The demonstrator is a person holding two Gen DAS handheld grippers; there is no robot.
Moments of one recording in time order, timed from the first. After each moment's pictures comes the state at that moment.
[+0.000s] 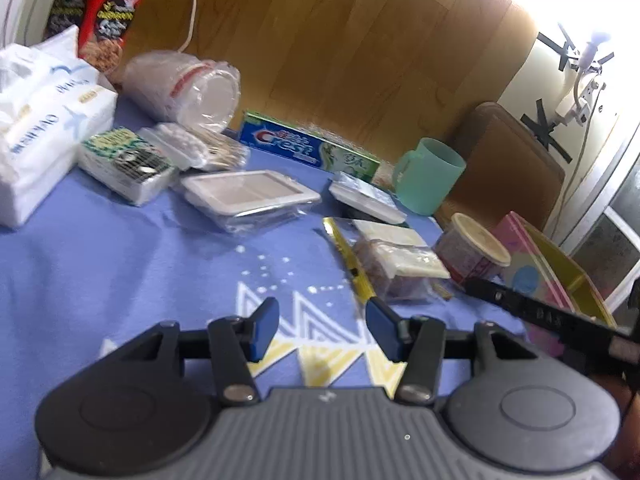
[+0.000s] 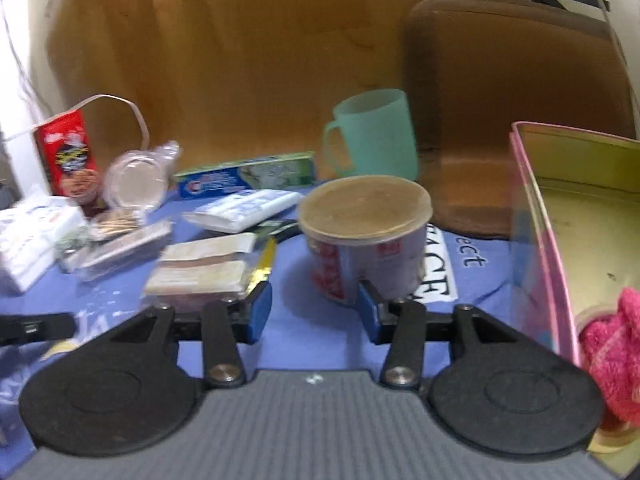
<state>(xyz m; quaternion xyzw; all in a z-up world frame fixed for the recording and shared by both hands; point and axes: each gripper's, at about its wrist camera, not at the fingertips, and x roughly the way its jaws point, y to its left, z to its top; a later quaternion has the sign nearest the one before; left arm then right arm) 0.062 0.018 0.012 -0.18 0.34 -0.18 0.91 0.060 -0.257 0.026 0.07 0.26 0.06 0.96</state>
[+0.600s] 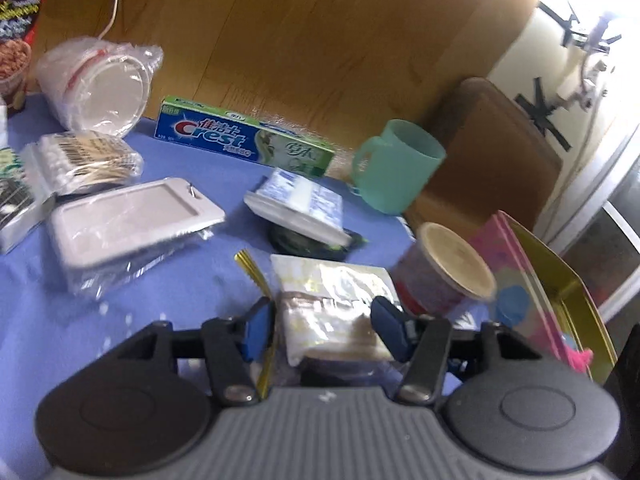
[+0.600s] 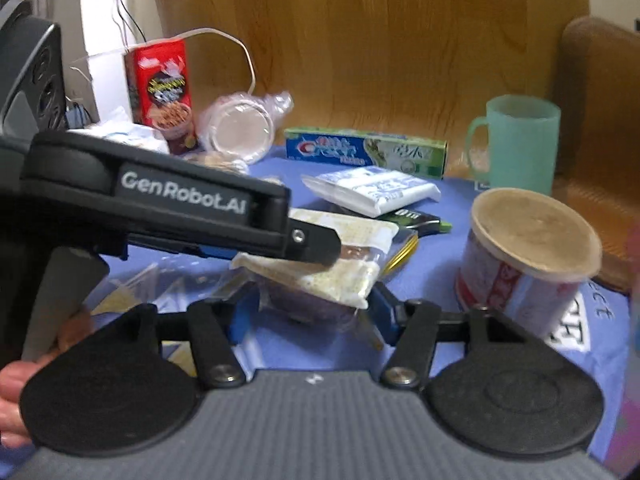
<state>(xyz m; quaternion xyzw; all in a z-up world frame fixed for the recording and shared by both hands) 0.116 -0.052 0.021 -0.17 0.37 -0.21 0.89 0.086 -0.204 0.021 -0.02 0.28 0.19 0.94</state>
